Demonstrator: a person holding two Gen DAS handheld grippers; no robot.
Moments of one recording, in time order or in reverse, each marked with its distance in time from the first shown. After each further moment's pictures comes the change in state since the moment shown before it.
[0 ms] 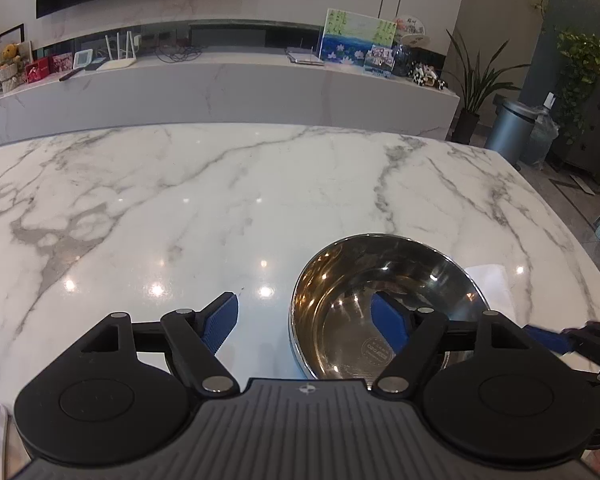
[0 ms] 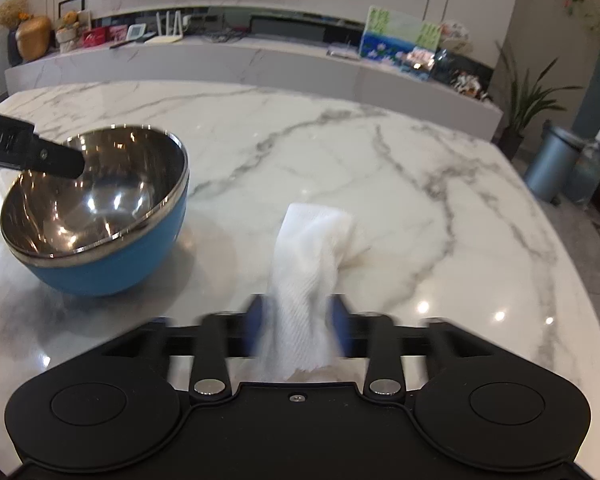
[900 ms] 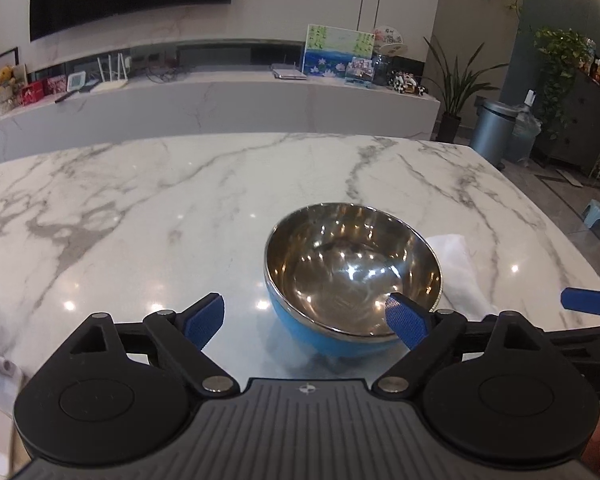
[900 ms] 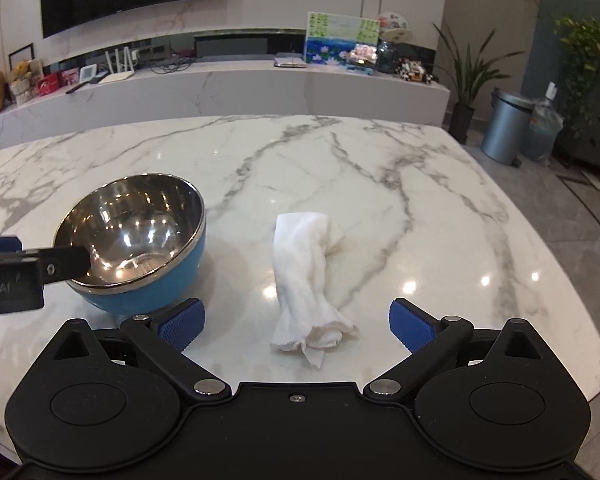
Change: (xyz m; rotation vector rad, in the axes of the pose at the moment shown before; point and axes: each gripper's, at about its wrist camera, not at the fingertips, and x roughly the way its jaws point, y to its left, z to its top) left arm -0.040 -0.019 -0.031 0.053 -0.029 -0.014; right arm -0.059 0.011 -0.003 0.217 -0.003 -0.068
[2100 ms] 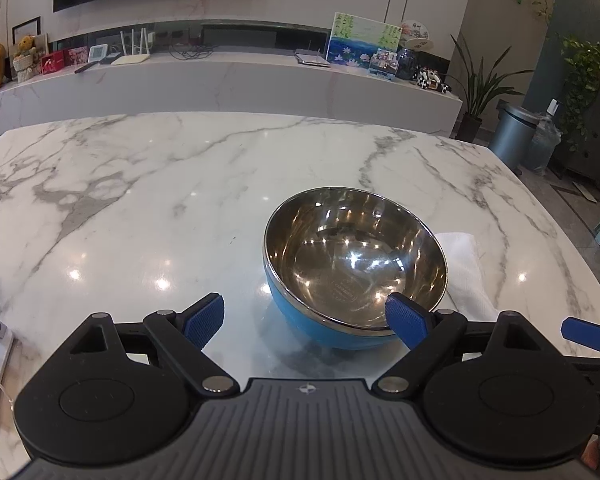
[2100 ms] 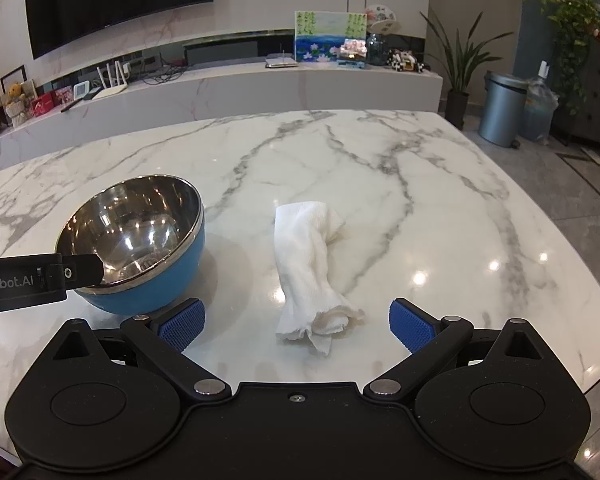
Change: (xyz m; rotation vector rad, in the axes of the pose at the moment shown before) left arm 0.002 -0.004 -0.004 -0.088 0.027 0.034; right arm 0.002 -0.003 -0.009 0.043 -0.006 0.013
